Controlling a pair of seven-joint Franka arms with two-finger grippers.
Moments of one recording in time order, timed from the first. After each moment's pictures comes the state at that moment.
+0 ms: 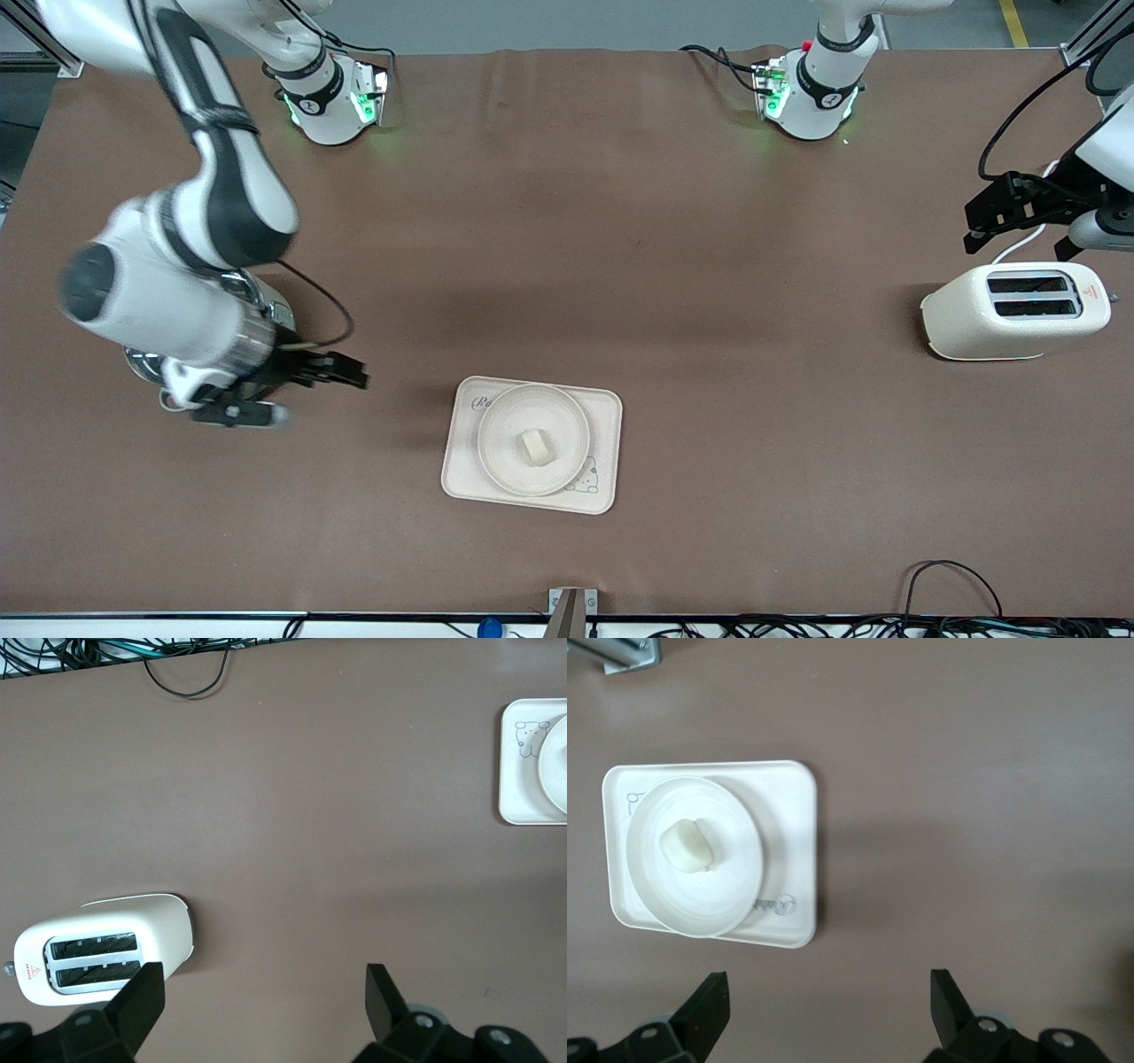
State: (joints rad) left arm -0.10 0.03 -0.01 -1.46 0.02 1.61 0.02; right arm 0.15 0.46 0.12 -1.57 0.23 2.13 0.24
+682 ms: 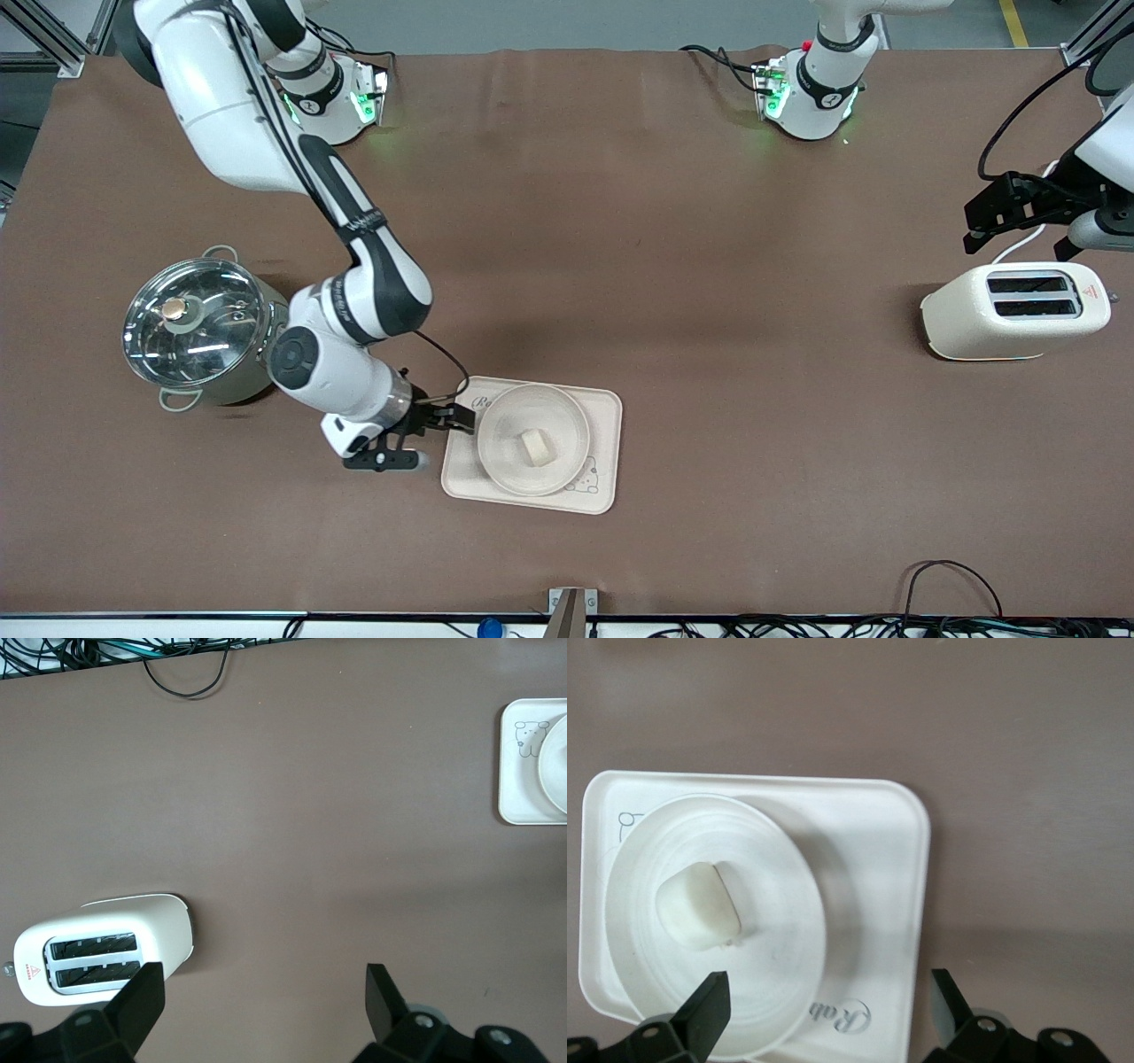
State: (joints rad) left arm -0.10 0.03 -0.01 -1.46 0.02 1.61 0.02; right arm 0.30 0.83 0.11 -1.33 0.22 2.35 0.25
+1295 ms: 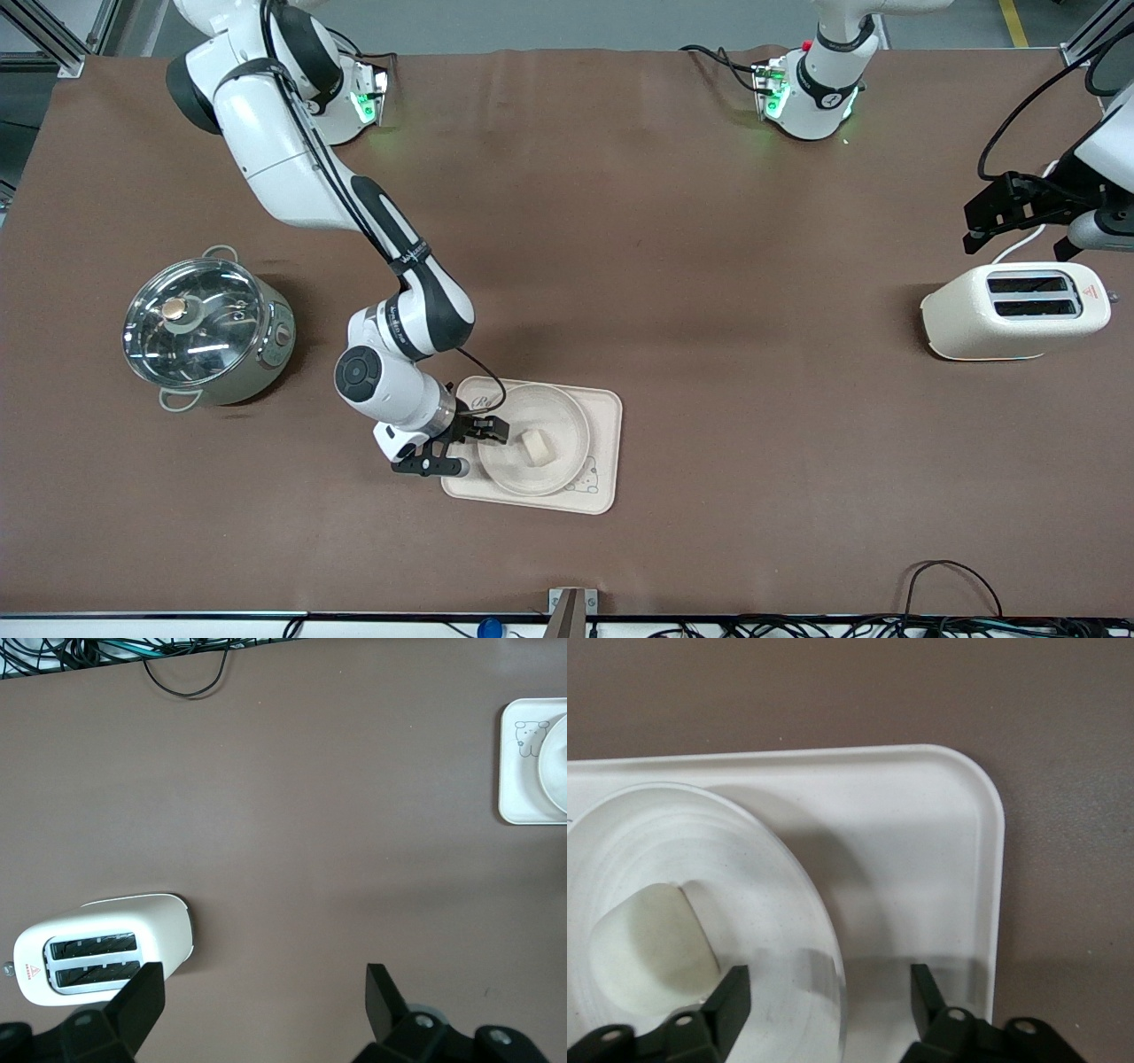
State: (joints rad) left arm -0.10 0.03 -0.01 -1.46 0.02 1.61 0.02; right arm 0.34 0.98 0.11 -1.25 0.22 2.44 0.32
